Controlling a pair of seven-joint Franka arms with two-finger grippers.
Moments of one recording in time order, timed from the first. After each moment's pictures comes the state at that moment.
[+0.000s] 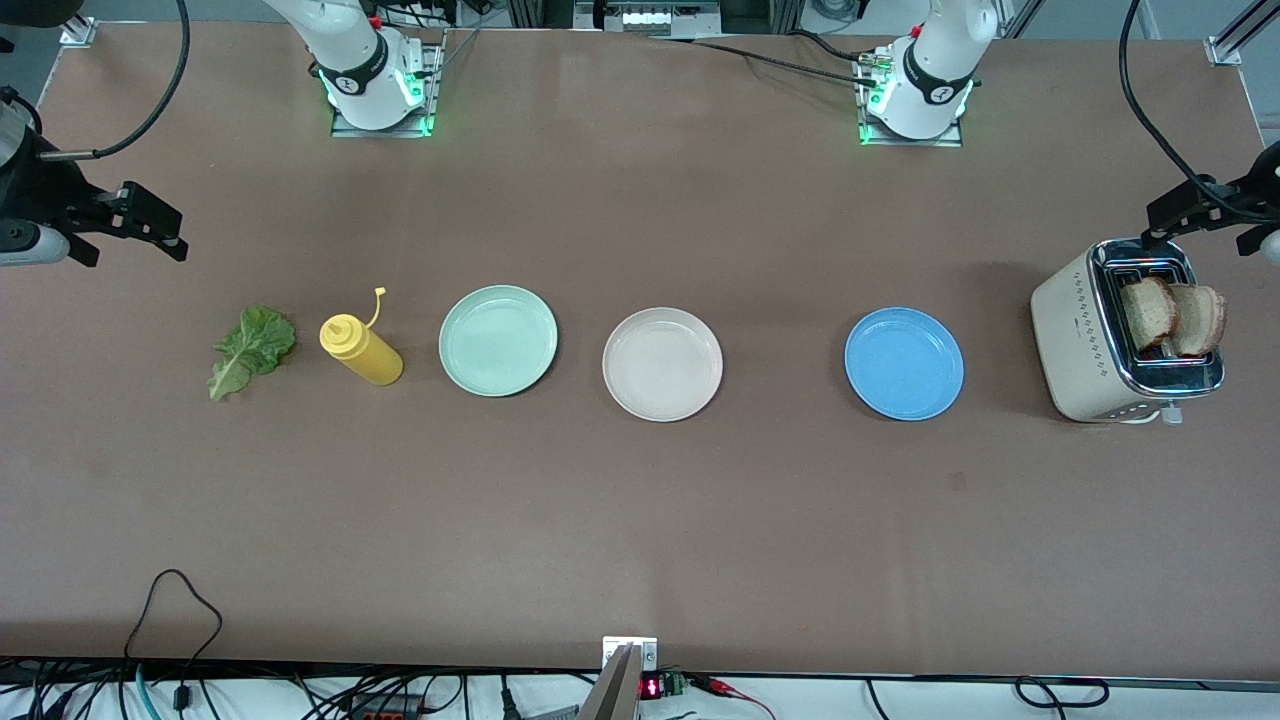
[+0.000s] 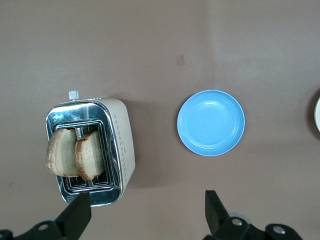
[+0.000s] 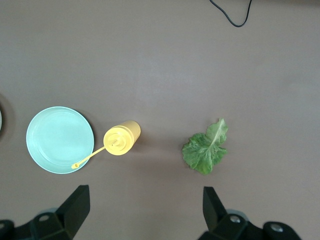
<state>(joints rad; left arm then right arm) 0.10 -0.01 -0.03 -1.59 0.04 1.56 0.13 0.02 -0.04 0.00 -1.69 0.00 1.71 -0.08</state>
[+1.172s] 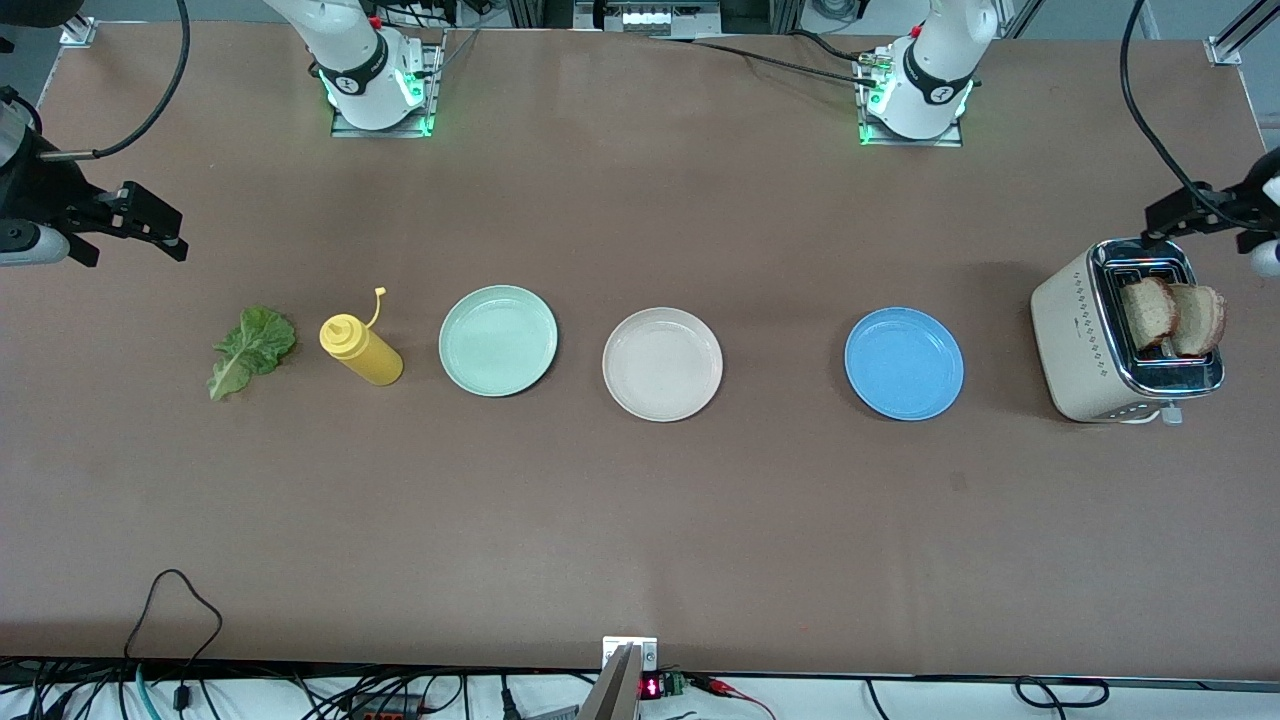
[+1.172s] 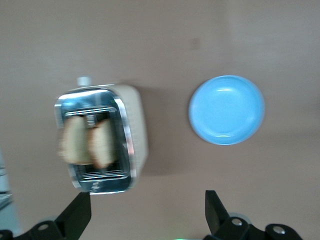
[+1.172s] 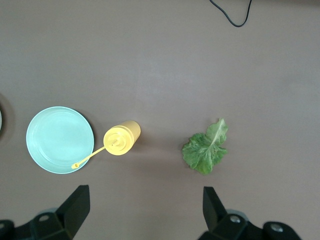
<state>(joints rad) 0.11 0.04 -0.03 -1.56 0.15 1.51 0.14 0.02 -0.04 0.00 -1.69 0.00 1.71 -0.08</state>
